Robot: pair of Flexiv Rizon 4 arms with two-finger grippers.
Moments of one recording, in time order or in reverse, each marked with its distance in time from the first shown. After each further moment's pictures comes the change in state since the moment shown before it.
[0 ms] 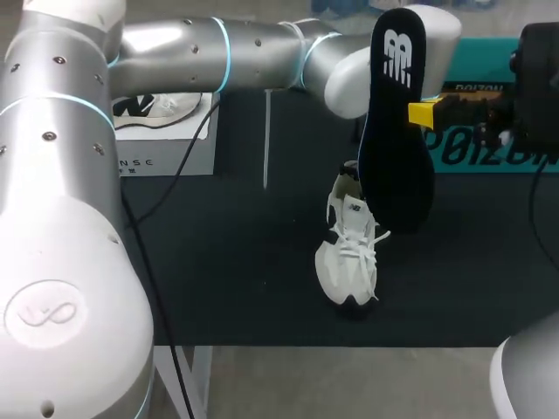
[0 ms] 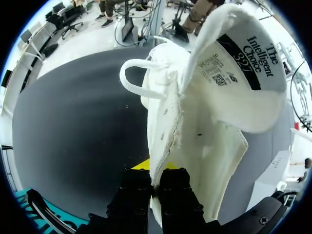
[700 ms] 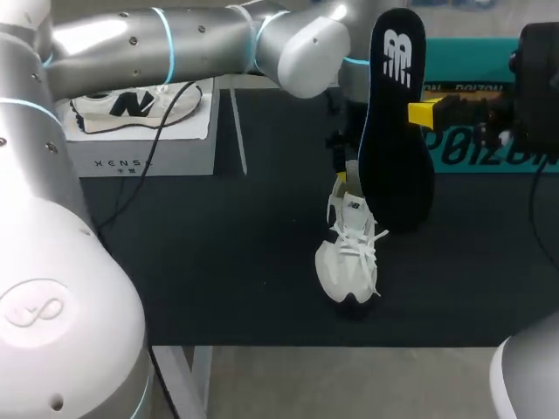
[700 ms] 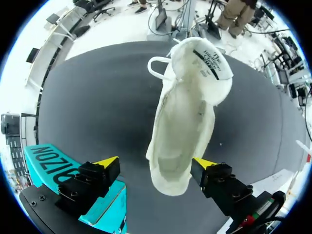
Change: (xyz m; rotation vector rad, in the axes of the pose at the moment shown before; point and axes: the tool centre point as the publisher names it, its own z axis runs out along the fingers) left arm 0.023 0.037 -0.075 -0.127 -0.260 -0.205; right arm 0.000 0.000 0.000 0.000 0.000 0.000
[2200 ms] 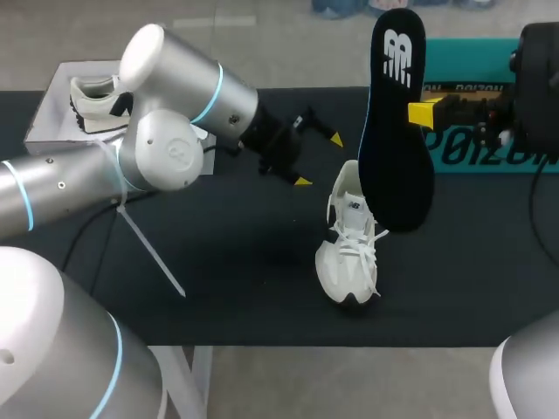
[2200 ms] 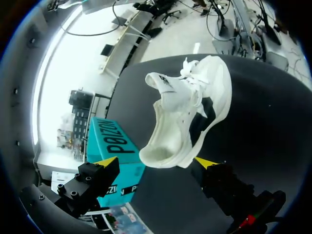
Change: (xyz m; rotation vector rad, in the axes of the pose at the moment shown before) left arm 0.080 -0.004 -0.047 0.025 -0.721 -0.241; right arm 0.000 0.000 0.000 0.000 0.000 0.000
